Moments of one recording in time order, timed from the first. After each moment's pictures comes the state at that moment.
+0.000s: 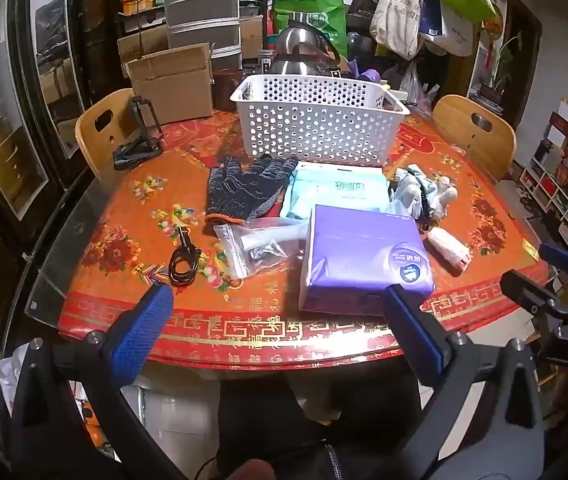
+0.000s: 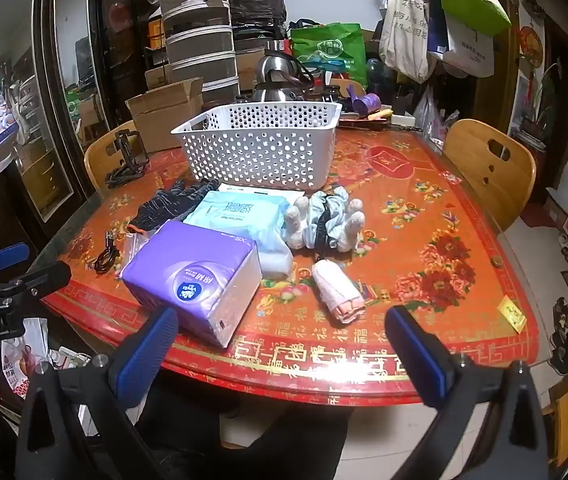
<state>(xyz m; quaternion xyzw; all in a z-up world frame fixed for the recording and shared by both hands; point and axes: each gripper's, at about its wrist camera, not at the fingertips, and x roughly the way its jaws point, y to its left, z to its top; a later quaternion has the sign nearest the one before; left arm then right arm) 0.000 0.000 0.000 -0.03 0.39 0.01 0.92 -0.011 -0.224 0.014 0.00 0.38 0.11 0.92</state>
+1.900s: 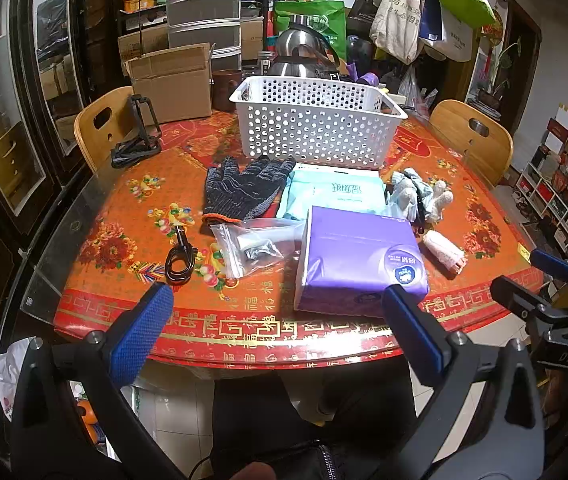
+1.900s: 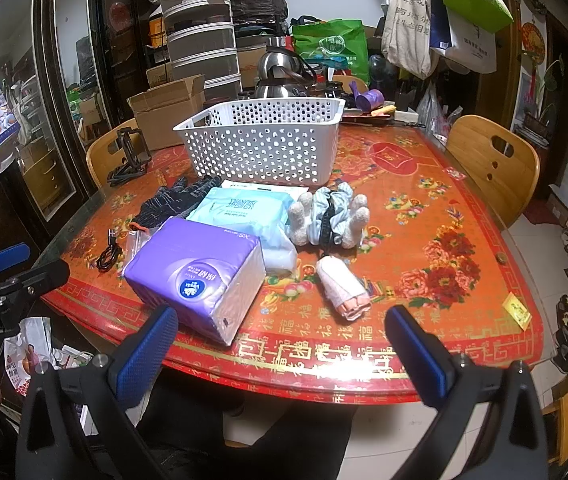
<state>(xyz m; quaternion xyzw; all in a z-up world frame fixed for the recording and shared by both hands) -0.004 -0.005 0.004 -0.03 0.38 0.01 0.93 -0.010 -0.222 0.012 0.00 0.38 0.11 0.92</state>
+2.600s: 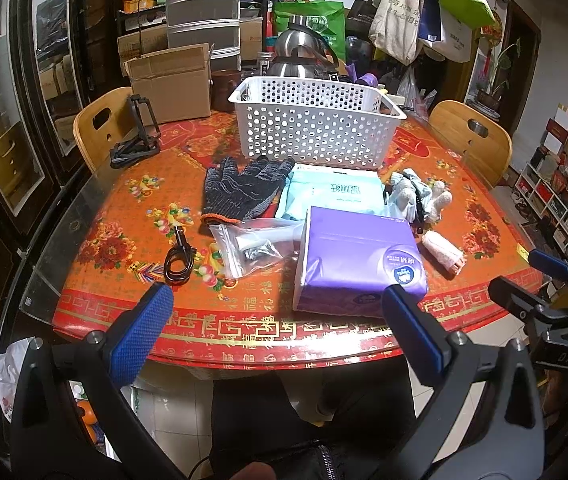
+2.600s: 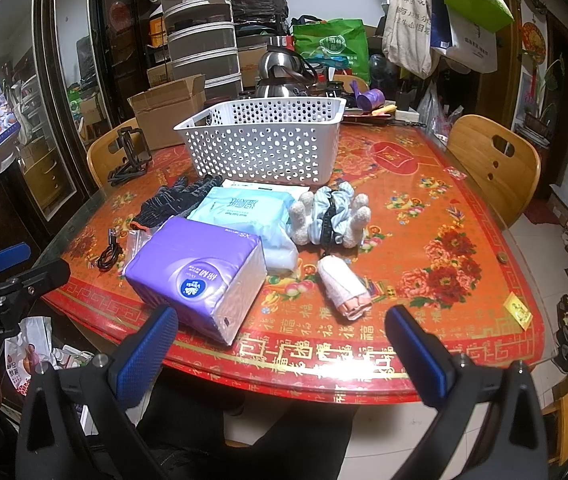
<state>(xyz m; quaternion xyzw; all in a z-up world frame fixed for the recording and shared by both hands) -0.005 -0.004 0.003 -0.03 0.37 0.01 0.93 -0.009 -0.223 0.011 0.00 0.38 0.11 0.92</state>
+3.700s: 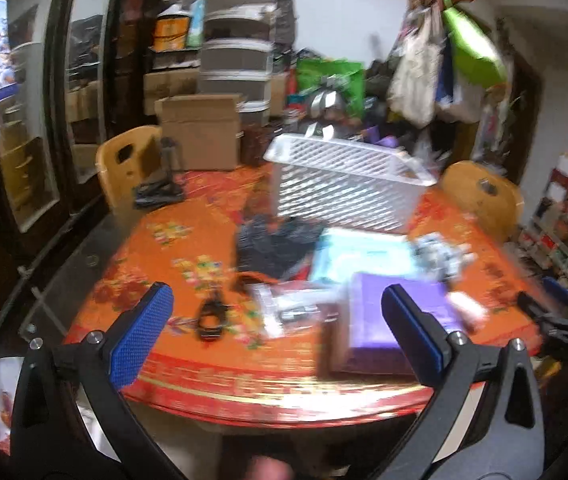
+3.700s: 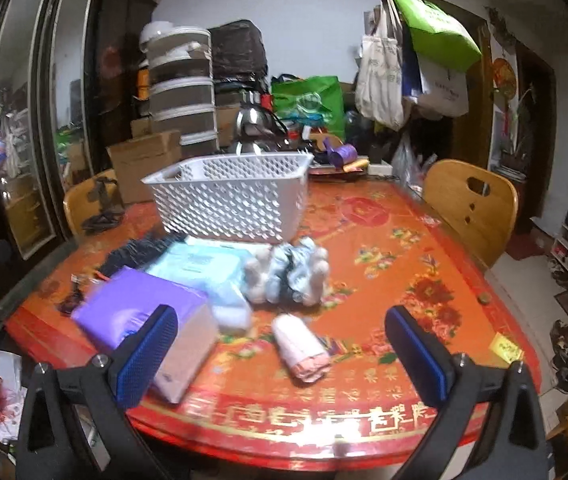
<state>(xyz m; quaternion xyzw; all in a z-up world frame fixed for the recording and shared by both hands) -0.008 0.049 0.007 -0.07 0.26 0.02 0.96 0.007 -0.249 -0.015 0.01 0.27 0.07 0.96</state>
